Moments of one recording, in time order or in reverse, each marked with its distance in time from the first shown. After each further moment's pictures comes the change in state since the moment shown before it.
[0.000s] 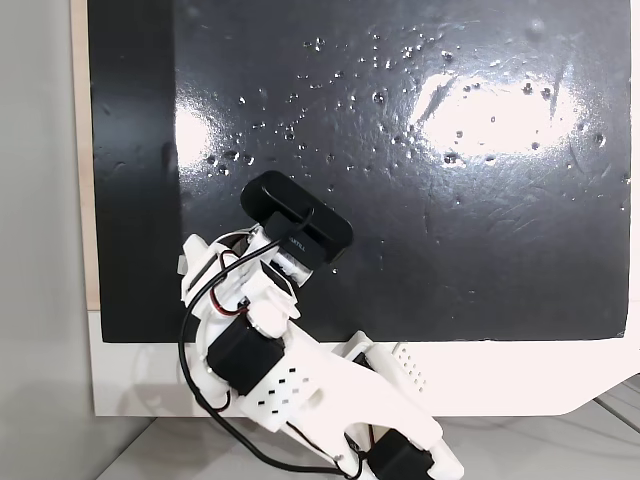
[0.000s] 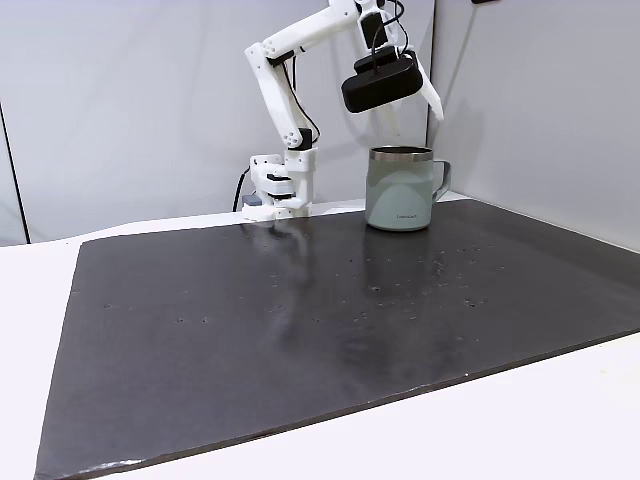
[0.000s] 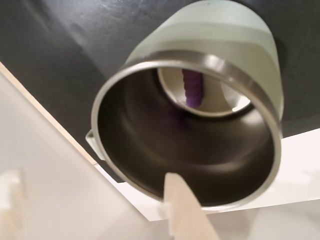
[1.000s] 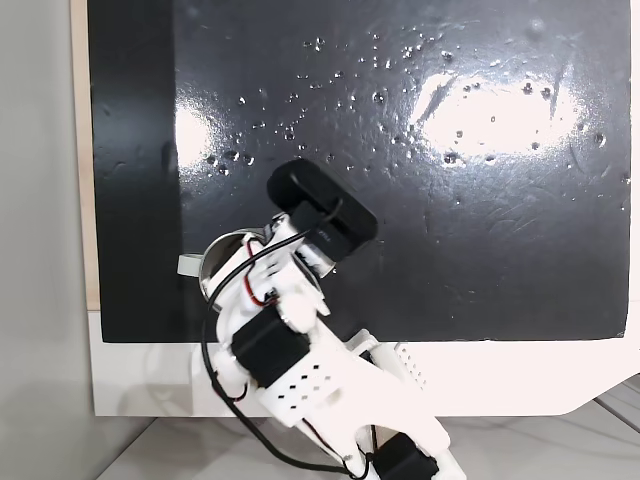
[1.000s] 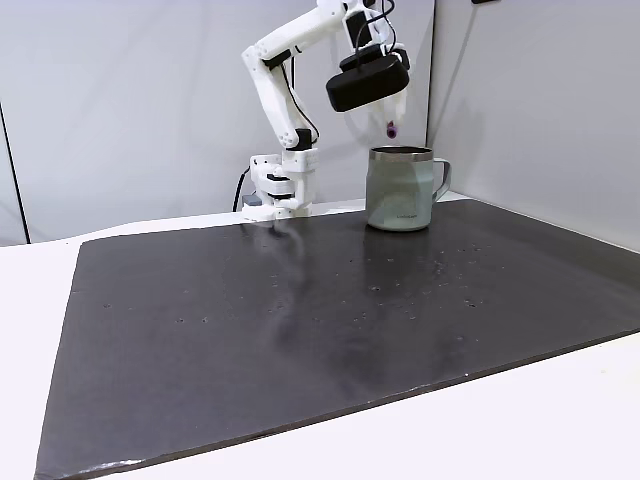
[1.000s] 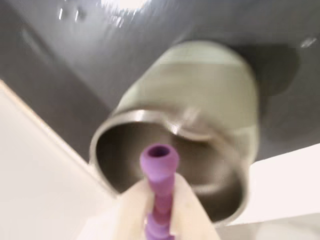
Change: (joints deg) arm 4.9 1.8 1.3 0.0 -2.9
